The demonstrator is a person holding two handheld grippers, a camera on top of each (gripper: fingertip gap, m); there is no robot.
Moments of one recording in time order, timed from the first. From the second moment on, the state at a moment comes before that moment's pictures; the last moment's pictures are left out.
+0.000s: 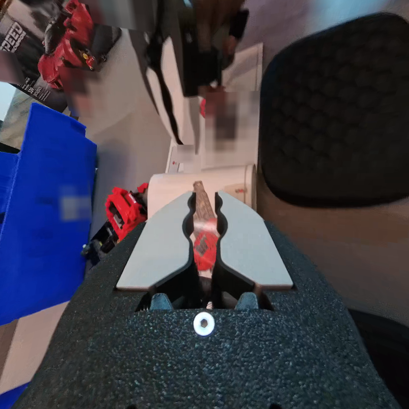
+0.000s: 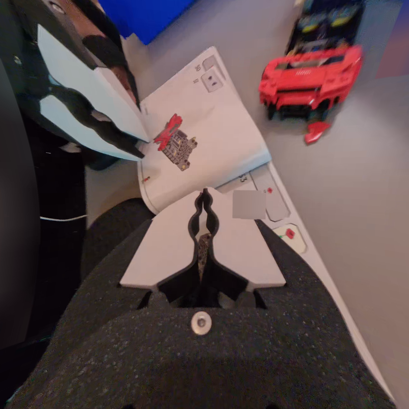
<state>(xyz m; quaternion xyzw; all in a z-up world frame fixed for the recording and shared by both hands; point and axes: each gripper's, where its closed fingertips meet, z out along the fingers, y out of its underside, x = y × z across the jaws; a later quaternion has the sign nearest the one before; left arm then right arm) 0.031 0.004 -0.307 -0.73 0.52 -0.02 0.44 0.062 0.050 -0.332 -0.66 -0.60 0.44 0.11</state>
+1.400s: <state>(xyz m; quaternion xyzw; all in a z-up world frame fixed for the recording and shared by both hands) 0.037 0.016 -0.321 -0.71 0.54 -0.05 0.45 0.029 0.038 -0.359 -0.69 -0.53 0.49 0.00</state>
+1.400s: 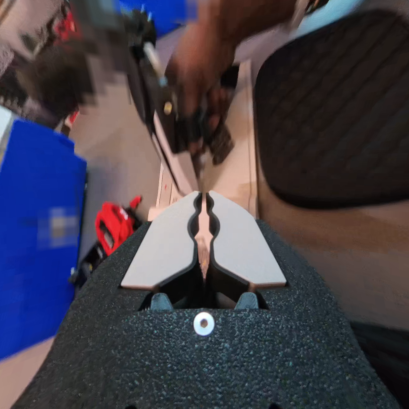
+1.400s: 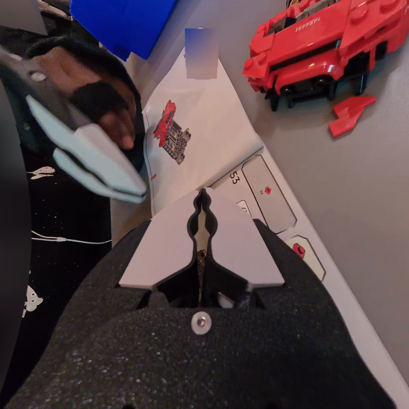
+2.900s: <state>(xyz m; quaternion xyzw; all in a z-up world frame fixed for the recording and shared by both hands) 0.031 0.010 -0.359 -0.83 0.38 -0.22 0.35 -0.011 0.081 -0.357 -0.74 -0.48 0.45 0.10</state>
